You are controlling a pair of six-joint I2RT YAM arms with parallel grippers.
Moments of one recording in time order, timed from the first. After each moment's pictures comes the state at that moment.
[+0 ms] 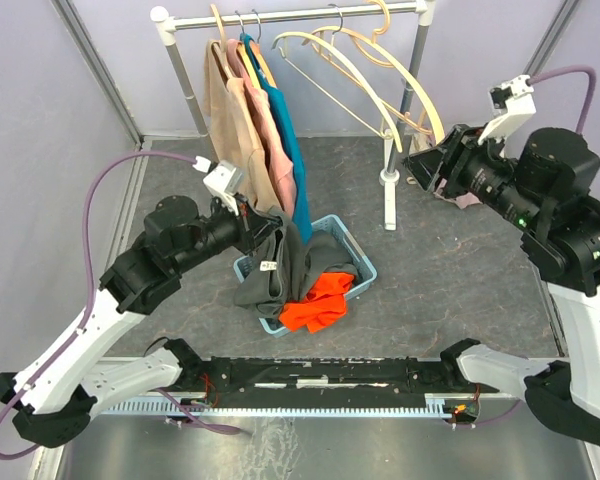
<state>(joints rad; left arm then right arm) -0.76 0.90 1.20 -0.48 0.09 -0.32 0.45 1.10 1.85 -0.87 -0.09 0.40</state>
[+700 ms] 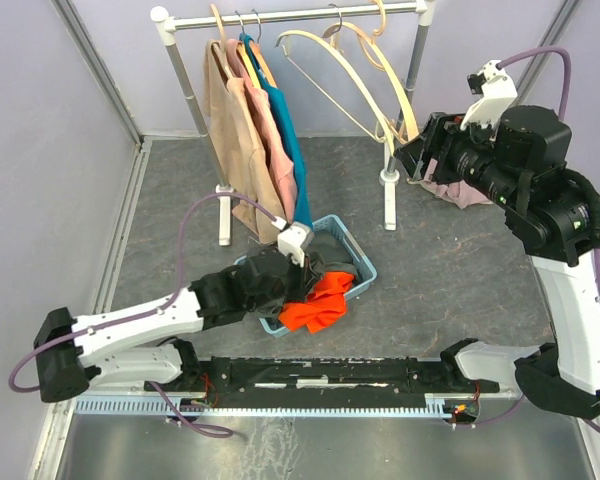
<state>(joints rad) -1.10 1.04 0.79 -0.20 -0.24 -0.47 0.45 1.23 1.96 -0.98 0.00 0.32</state>
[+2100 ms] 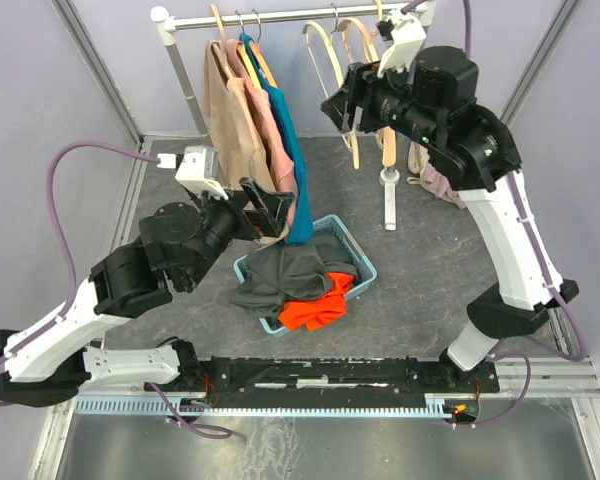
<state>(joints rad) -1.15 0.99 1.45 -0.56 -0.66 -0.53 0.61 1.66 2.38 -0.85 -0.04 0.24</state>
